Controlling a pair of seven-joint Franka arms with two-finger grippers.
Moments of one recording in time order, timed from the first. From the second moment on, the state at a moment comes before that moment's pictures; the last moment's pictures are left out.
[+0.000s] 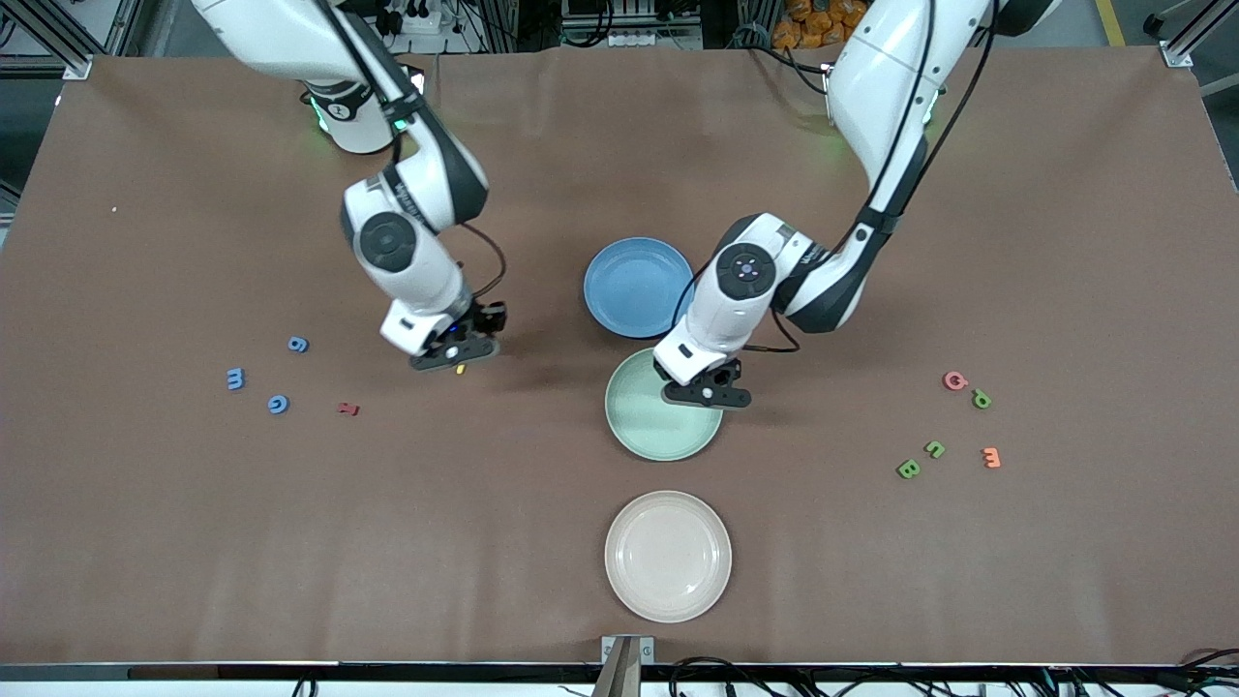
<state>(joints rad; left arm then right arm) -0.52 0.67 -0.14 -1.71 0.06 2.53 -0.59 0.44 0.34 0.08 -2.11 0.05 2.44 0.27</state>
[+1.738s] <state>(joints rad) -0.15 0.54 -0.11 -1.66 0.13 2.30 -0.02 0.82 0.53 0.10 -1.85 0.05 2.41 0.65</state>
